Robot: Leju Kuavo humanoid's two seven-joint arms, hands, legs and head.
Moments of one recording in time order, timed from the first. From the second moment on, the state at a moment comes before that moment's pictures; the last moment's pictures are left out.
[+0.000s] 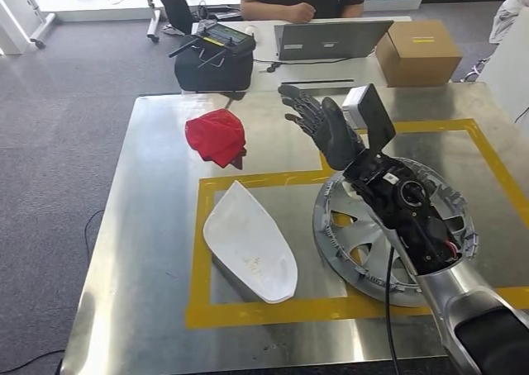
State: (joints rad) left arm -0.23 0.21 -0.88 -0.19 0.99 0.08 -0.24; right arm -0.52 -0.30 0.36 -1.49 -0.30 0.27 0.01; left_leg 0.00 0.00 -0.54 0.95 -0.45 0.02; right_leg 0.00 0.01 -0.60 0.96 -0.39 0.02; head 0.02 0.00
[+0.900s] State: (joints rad) left arm -0.24 0.21 -0.88 -0.19 0.98 0.07 -0.24; right arm -0.50 -0.30 0.35 -1.49 -0.29 0.30 -0.03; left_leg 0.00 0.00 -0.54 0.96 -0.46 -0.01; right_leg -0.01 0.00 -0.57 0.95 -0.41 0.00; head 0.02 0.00
